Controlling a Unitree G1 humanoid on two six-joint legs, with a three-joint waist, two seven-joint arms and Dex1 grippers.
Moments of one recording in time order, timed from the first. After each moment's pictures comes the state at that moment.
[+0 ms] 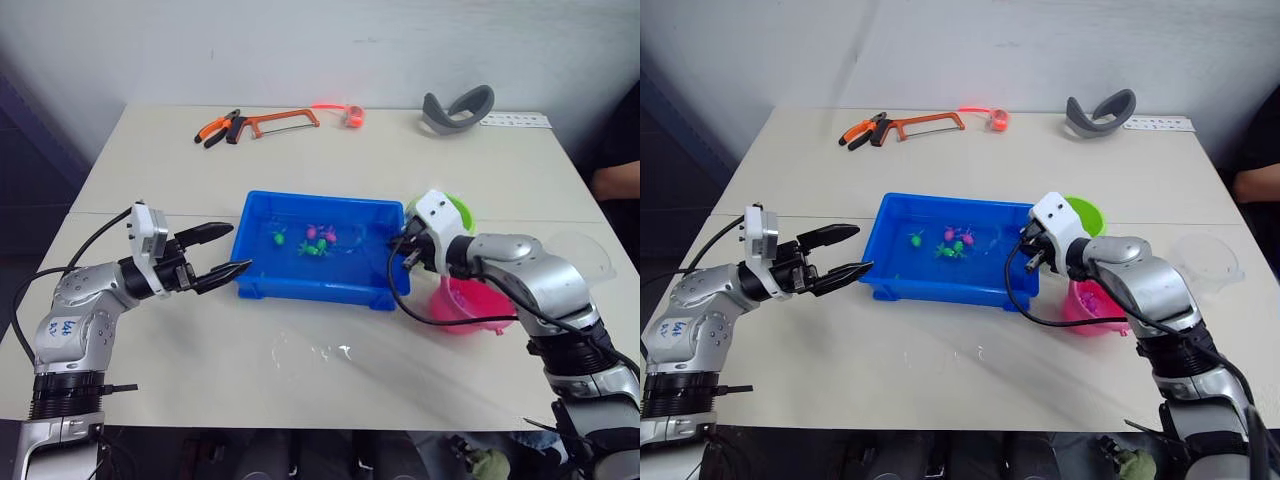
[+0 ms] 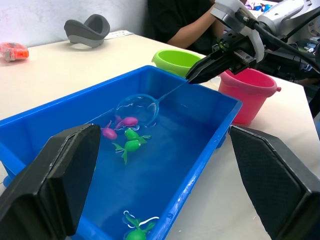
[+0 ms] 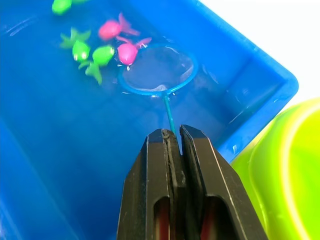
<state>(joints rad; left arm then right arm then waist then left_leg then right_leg) -0.36 0.66 0.23 0.04 -0.57 0.32 -1.06 -0.65 -0.64 0.16 -0.13 0.33 0.87 0.58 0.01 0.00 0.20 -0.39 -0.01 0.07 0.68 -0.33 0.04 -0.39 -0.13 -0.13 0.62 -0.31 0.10</state>
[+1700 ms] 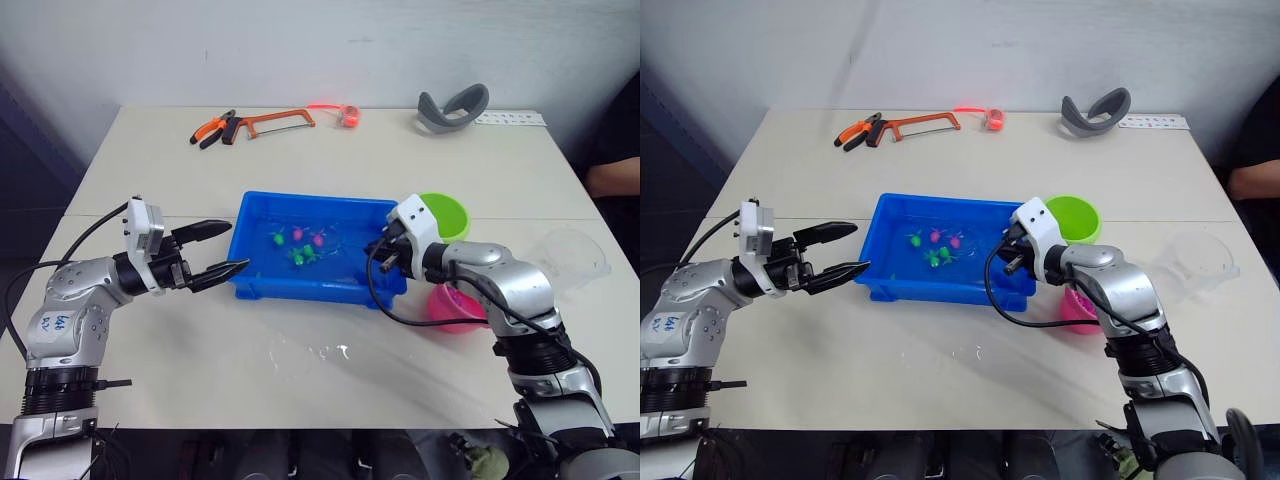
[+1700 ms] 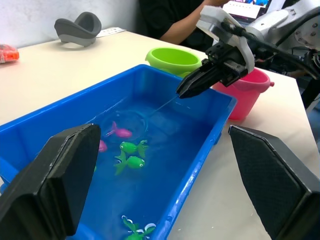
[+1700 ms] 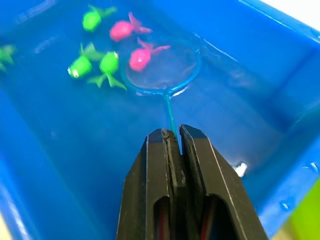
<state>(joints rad) -0.37 0.70 0.23 0.06 -0.57 0.32 -1.11 -0.65 -0.47 0.11 -0.09 0.32 0.94 0.61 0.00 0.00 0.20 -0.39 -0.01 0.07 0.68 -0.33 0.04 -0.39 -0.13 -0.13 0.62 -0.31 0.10</state>
